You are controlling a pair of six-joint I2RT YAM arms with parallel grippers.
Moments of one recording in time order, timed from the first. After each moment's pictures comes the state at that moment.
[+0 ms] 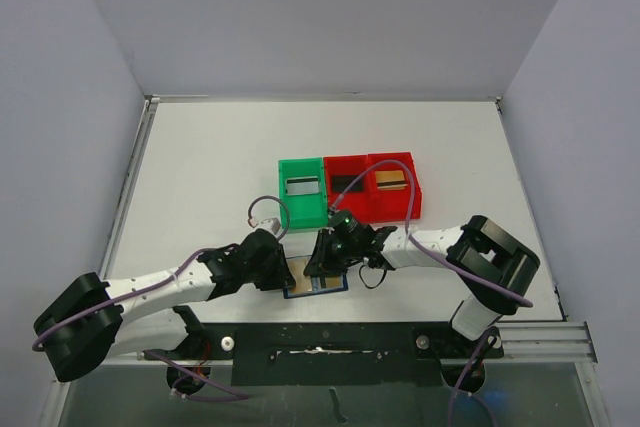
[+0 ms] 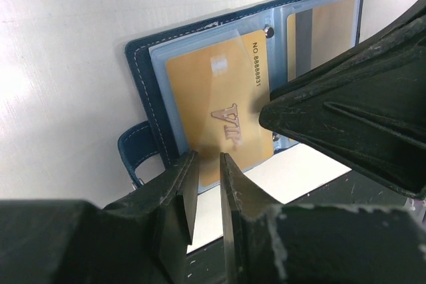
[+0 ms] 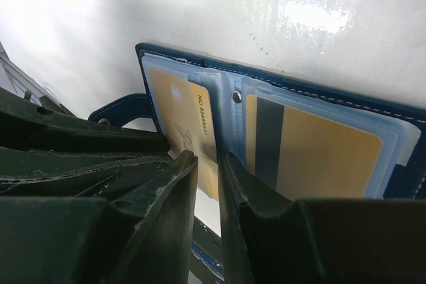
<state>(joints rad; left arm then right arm) -0.89 1.14 0.41 -0.20 0.01 -0.96 0.92 1.63 0.71 0.04 -0.26 1.05</state>
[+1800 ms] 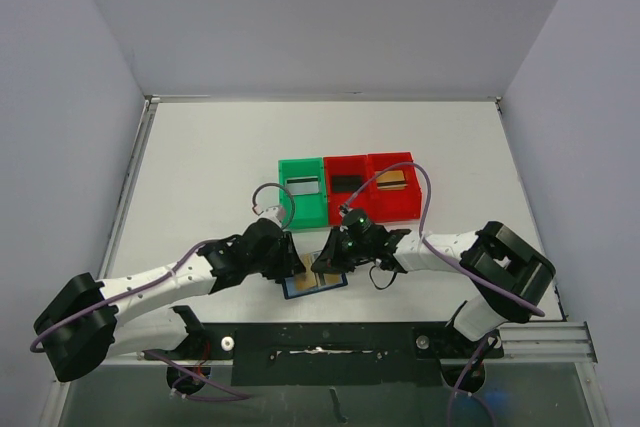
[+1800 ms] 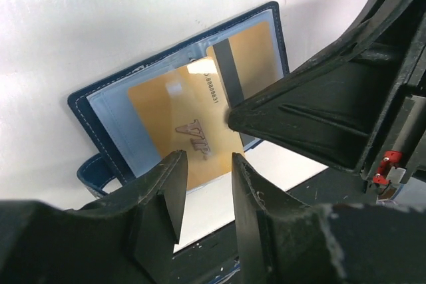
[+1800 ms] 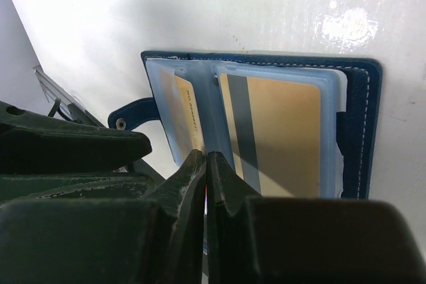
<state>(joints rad) -0.90 1.14 0.51 -0.22 -0.01 -0.94 0.86 1.55 0.62 0.12 -0.29 1.09</state>
